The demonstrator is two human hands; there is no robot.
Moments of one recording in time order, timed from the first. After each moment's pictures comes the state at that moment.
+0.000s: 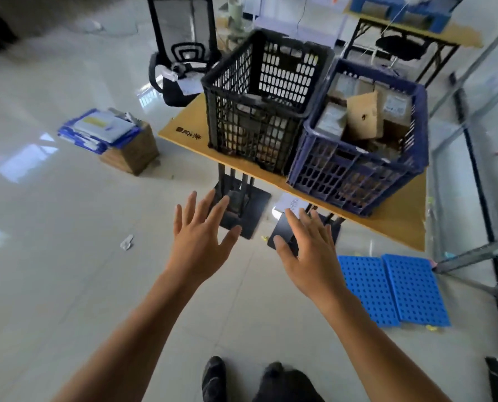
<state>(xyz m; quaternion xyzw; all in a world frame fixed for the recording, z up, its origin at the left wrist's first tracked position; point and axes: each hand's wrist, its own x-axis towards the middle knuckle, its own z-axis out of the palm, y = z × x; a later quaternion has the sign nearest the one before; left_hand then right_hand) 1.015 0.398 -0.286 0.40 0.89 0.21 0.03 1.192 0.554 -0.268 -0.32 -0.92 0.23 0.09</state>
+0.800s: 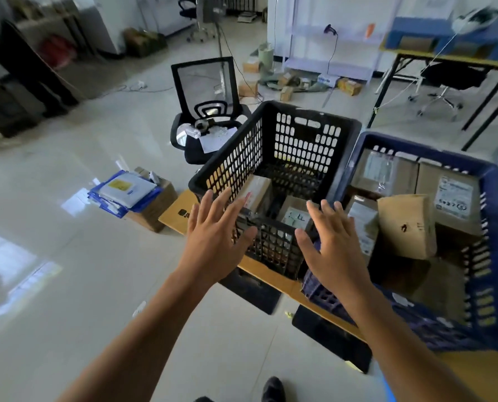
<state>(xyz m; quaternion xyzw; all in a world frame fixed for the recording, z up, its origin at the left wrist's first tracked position) 0.814 0.664 -0.222 0.41 0.89 0.18 -0.02 0.978 0.851 -0.242 -0.26 -0.92 0.23 0.15</state>
